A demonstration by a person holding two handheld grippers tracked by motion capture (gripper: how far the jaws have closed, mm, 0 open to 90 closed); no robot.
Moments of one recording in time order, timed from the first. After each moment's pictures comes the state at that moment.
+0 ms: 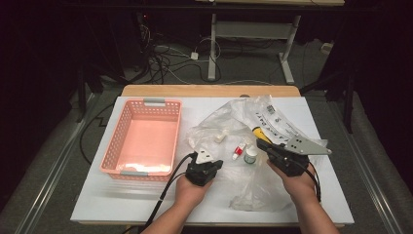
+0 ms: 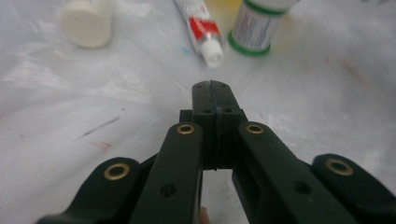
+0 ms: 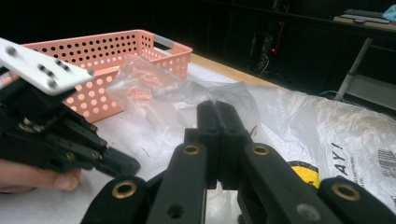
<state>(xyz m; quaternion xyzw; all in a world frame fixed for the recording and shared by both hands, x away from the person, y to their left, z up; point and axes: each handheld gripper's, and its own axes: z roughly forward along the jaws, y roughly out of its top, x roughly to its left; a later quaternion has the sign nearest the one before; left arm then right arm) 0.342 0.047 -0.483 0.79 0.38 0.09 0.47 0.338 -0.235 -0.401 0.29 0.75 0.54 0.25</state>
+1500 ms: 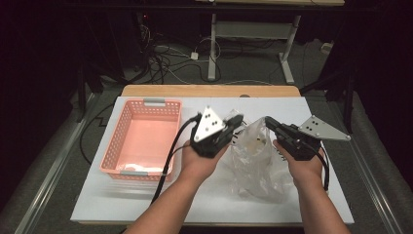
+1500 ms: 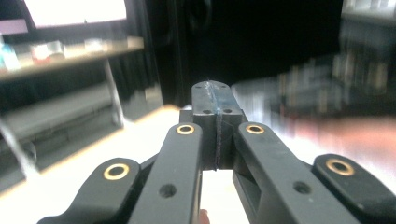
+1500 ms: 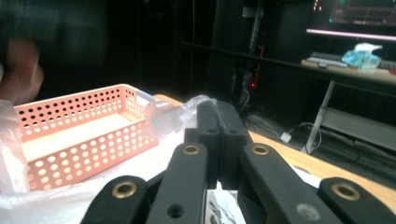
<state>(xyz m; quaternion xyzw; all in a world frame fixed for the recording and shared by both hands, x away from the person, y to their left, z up) 0.324 0.035 -0.344 0.75 0.26 0.22 0.57 0.347 -0.239 -0.347 0.30 0.70 0.58 0.29</state>
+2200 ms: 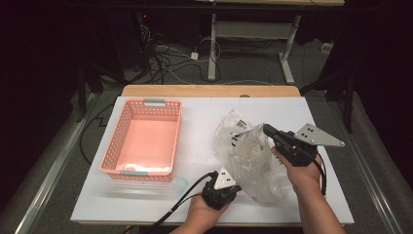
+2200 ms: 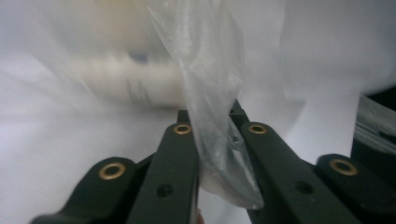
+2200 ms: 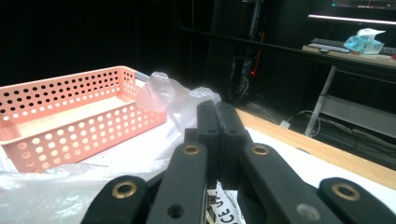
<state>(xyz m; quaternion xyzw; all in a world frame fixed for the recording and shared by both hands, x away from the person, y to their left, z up) 0.287 0.001 -0.467 0.82 0.28 0.08 0.48 0.342 -0.239 -0.365 0.30 0.72 0.56 0.29</state>
